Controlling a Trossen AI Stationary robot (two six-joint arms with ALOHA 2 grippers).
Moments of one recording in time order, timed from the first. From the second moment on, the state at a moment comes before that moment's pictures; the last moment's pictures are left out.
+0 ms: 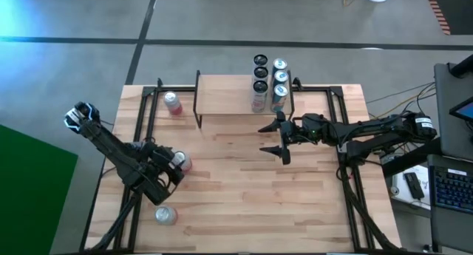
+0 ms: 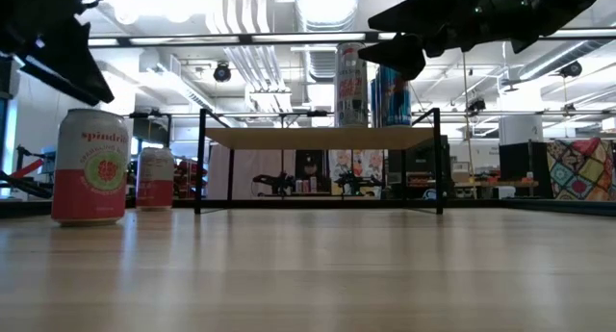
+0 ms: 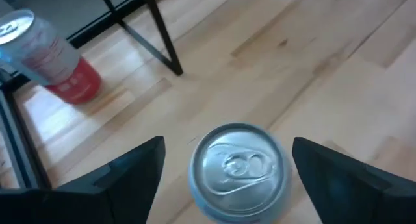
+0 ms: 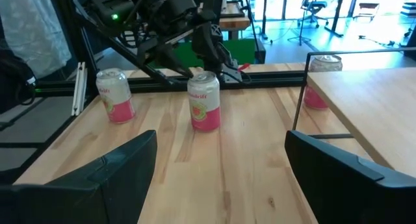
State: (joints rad) left arm -0.76 1.27 0.84 -1.28 -0.84 -1.60; right arm -0.10 1.19 0.58 0.47 -0.18 0.03
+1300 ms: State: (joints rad) left arm -0.72 1.29 0.76 -1.08 -0.90 -1.46; right arm -0.10 1.19 0.58 0.49 -0.18 0.05
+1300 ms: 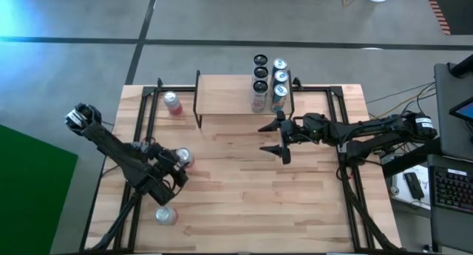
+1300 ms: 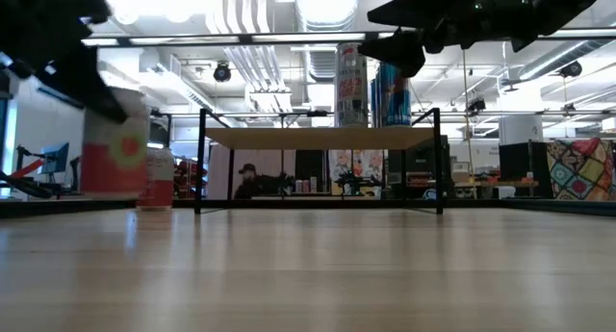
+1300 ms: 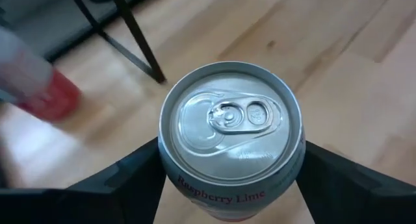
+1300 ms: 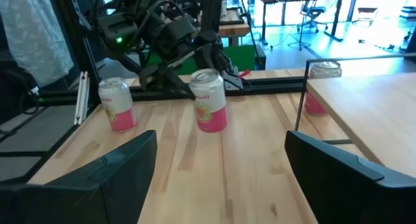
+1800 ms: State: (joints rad) left arm -0.37 1.15 1.03 -0.99 -0.93 -0.74; right arm -0.10 1.17 0.58 0.50 -0.18 0.05
